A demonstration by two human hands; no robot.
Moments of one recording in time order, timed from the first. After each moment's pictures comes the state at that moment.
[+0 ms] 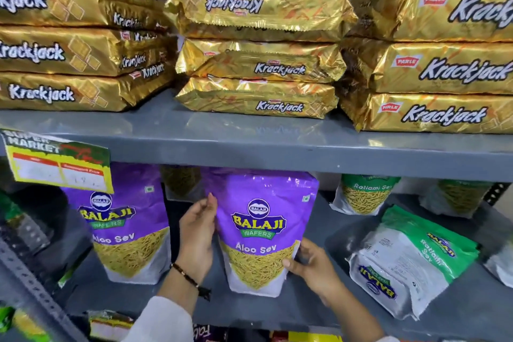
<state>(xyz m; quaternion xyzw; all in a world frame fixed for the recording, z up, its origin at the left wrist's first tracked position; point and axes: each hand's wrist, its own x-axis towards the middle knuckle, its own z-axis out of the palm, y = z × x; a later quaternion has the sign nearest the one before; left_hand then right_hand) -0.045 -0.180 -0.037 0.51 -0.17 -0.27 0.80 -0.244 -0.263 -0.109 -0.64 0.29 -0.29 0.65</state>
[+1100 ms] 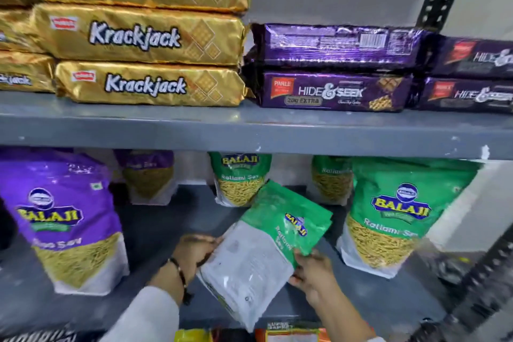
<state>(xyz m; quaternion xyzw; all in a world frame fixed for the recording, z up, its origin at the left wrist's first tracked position) -0.278 -0.322 -0.125 0.67 -0.28 -0.44 0.53 -0.518 -0.386 -0.116 -0.34 0.51 -0.39 0.69</state>
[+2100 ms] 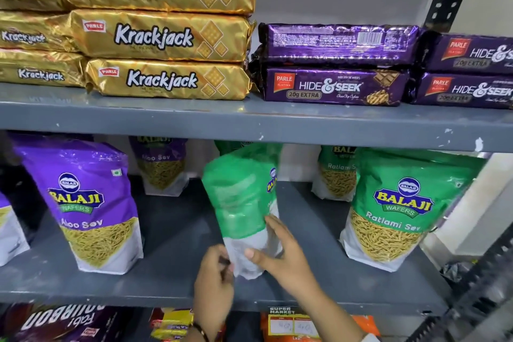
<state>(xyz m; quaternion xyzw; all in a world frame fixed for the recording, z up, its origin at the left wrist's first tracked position) -0.370 -0.256 -0.142 0.72 -0.40 -0.11 0.55 -0.496 -0.336 -0.077 -0.73 0.32 -0.34 0.50</state>
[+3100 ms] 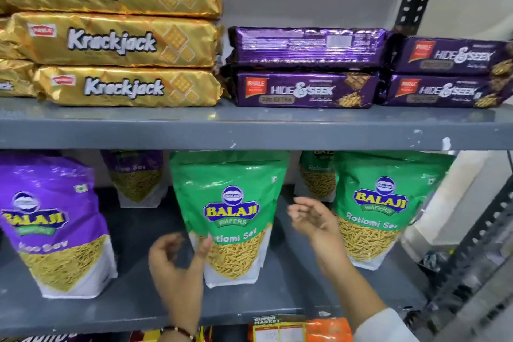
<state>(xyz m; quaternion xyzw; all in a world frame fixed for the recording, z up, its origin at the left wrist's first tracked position) -0.368 -0.267 -0.086 0.58 -0.26 -0.07 0.77 -0.546 -0.403 -0.051 -0.57 0.31 -0.50 0.57</state>
